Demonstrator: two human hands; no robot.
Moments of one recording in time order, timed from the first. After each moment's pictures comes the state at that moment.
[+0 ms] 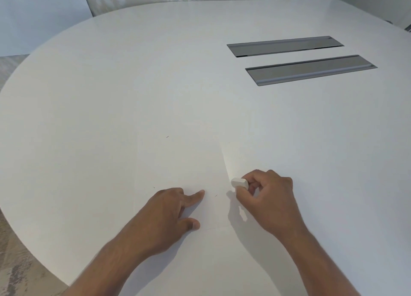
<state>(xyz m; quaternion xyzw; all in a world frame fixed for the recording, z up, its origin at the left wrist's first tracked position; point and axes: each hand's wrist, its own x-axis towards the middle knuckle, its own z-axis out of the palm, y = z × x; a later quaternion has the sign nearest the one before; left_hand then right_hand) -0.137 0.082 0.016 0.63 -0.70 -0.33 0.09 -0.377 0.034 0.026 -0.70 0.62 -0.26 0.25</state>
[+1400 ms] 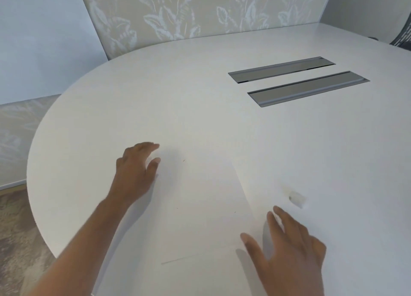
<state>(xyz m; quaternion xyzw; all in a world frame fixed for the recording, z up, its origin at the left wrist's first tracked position) -0.007 -0.009 0.015 0.71 -0.64 -0.11 0.26 -0.349 0.118 0.001 -0.66 0.73 -0.17 0.04</state>
